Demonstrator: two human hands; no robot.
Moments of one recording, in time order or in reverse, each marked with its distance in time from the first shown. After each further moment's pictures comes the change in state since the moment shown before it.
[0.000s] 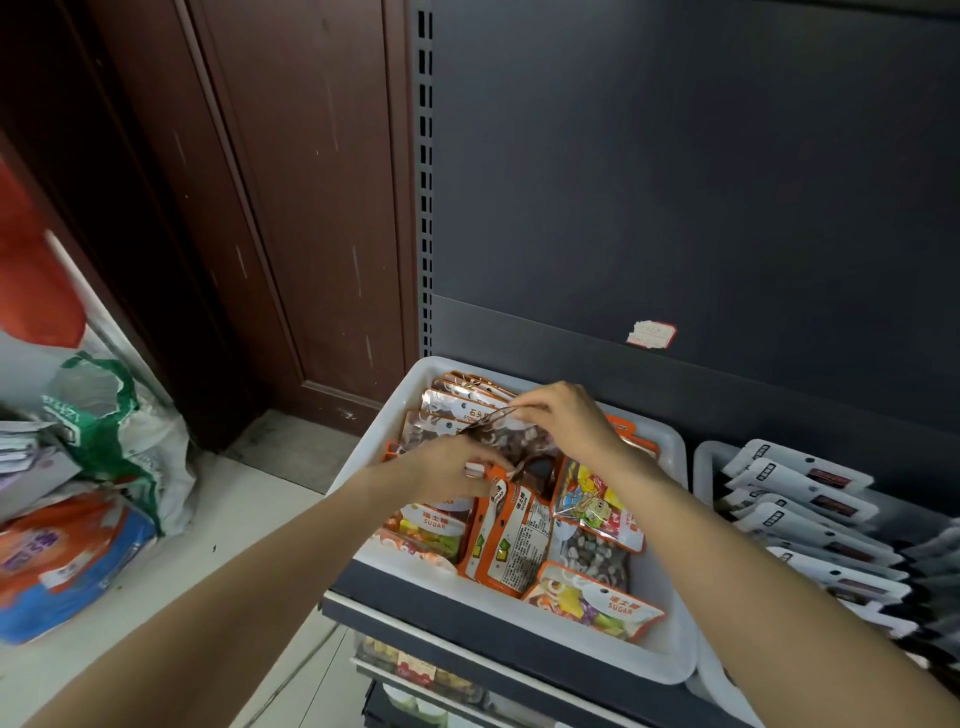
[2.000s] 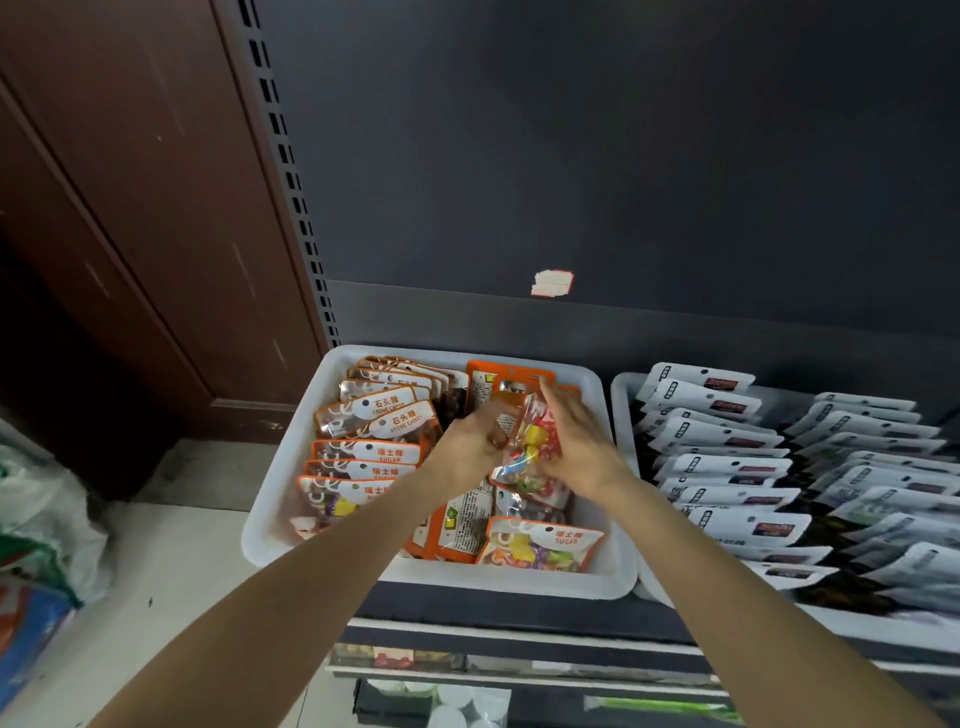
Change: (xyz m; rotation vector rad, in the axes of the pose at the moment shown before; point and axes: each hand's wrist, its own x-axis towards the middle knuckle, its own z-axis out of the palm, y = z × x) left_hand 0.047 0.059 0.059 -0.241 0.125 0.107; right_hand -0.092 0.066 0.010 -0.140 -0.029 0.410
